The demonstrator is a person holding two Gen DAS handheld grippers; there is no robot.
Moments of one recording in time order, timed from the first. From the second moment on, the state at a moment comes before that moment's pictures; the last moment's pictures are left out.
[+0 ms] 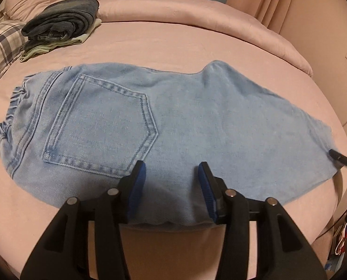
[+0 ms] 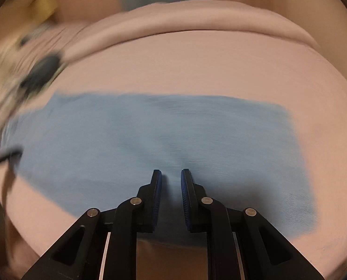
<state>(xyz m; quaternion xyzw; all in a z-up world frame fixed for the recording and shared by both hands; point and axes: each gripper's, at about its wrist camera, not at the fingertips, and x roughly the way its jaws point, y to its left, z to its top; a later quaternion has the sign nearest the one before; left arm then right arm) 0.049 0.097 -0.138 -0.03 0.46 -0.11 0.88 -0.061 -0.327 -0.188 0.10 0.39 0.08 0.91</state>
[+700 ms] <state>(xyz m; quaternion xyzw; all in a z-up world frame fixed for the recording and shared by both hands) 0.075 -0.082 -0.136 -0.03 0.49 -0.27 0.83 -0.043 -0.450 -0.203 0.26 0.35 0.08 0.90</state>
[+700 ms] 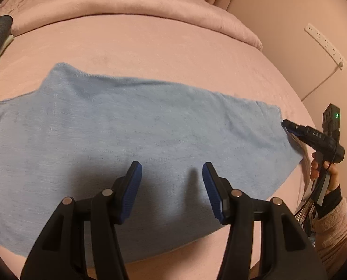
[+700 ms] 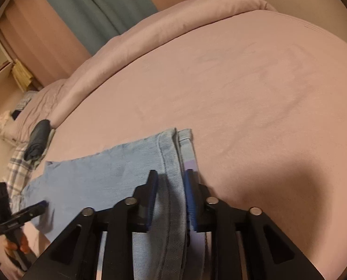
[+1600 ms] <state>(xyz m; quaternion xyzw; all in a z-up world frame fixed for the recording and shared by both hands) 0.072 -0.100 -0.141 -0.01 0.50 -0.28 0.82 -0.059 -0.435 -0.186 0.20 0.34 0.00 0.92</state>
